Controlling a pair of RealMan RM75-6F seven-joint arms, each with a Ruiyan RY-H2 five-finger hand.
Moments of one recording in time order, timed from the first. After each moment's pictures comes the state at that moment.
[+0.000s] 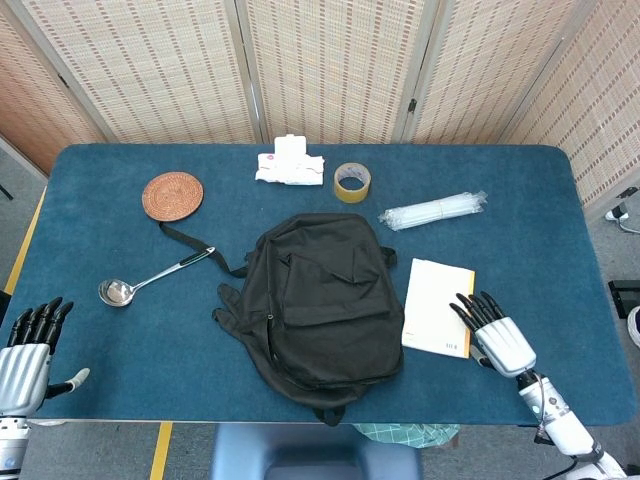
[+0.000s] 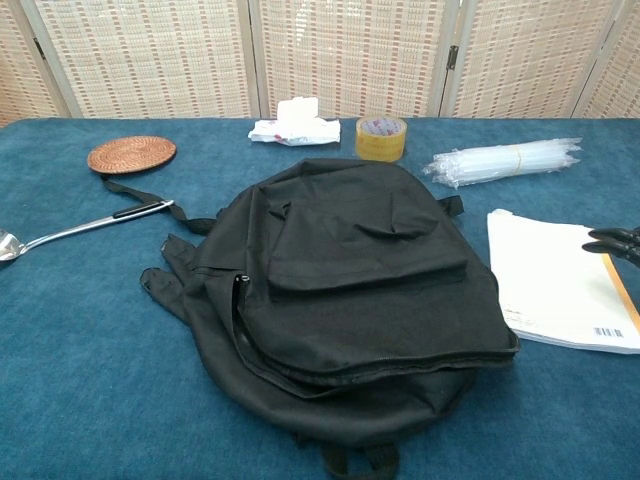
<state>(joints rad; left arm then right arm) -0.08 -1.14 -0.04 -1.65 1.47 1.48 0.12 0.29 -1.73 -0.11 -0.54 -1.72 1.40 0.34</state>
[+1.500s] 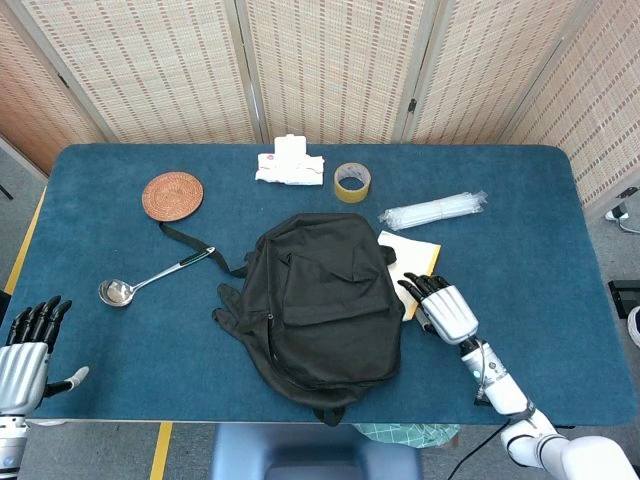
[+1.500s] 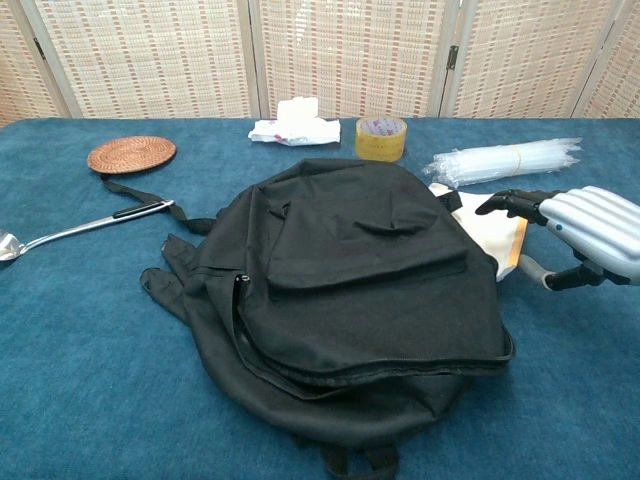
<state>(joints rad) -0.08 -1.14 -0.04 -1.63 1.47 1.48 0.09 0.48 -1.84 -0.01 -0.63 -1.65 1.33 0.23</state>
